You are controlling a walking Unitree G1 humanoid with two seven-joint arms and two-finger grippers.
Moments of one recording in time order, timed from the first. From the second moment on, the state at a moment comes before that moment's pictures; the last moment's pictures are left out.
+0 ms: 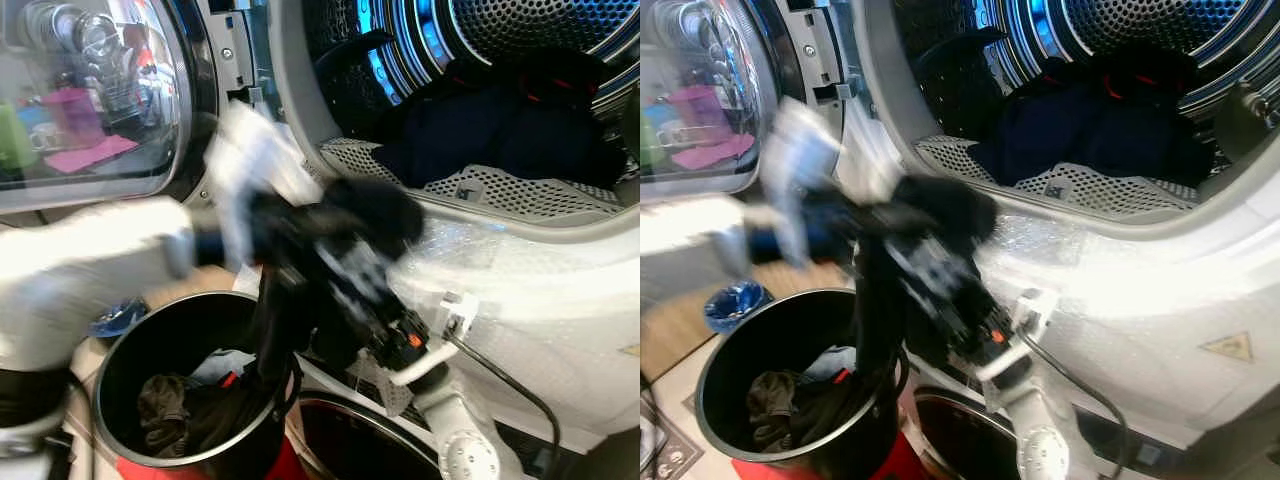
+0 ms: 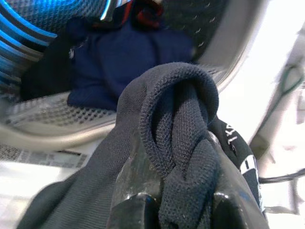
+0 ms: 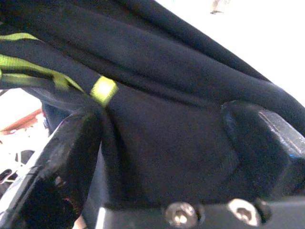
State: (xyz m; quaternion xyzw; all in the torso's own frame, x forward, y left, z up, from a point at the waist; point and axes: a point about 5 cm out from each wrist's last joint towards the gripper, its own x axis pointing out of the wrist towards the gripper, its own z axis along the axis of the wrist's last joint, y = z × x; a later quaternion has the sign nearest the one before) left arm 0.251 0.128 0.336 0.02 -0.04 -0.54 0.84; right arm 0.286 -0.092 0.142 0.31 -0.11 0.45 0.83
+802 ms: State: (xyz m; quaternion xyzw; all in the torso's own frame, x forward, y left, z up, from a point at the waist) left arm 0.214 0.197 0.348 -0.07 -0.07 -0.59 0.80; right arm 0.286 -0.158 0.119 0.26 -0.17 0.43 0.85
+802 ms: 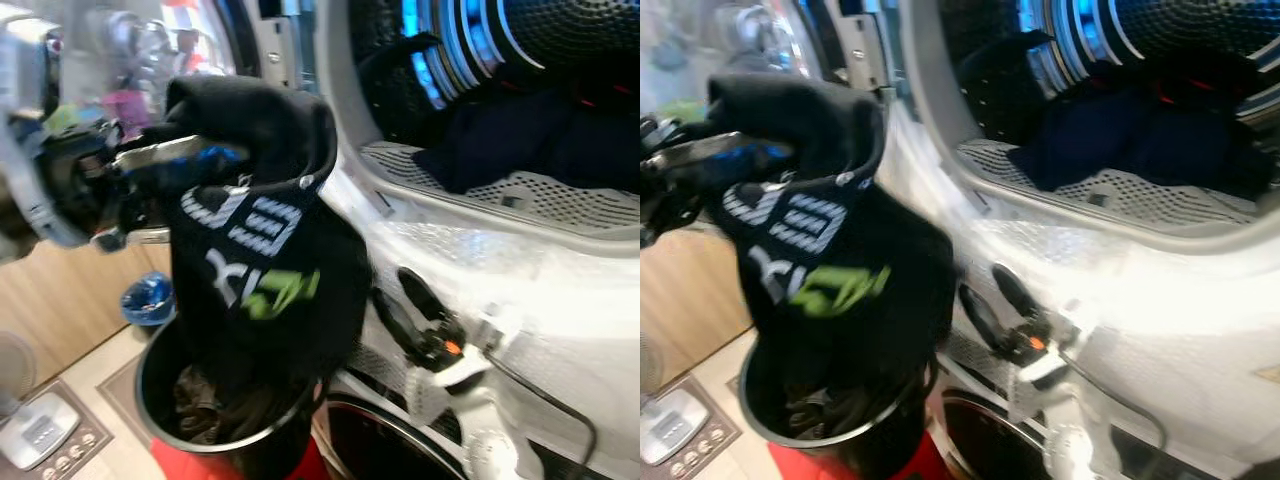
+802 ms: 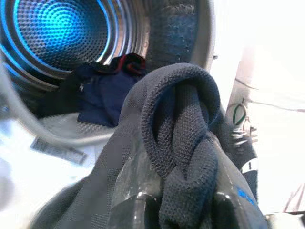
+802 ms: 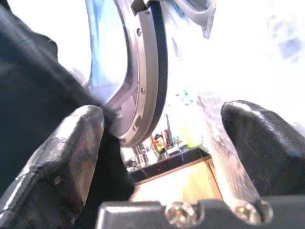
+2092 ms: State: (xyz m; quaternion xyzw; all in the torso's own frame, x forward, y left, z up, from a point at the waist) left arm 0.220 0.175 0.245 -0.03 0.12 -0.63 0.77; right arm 0.198 -0.147 0.123 0.12 0.03 0.72 0.69
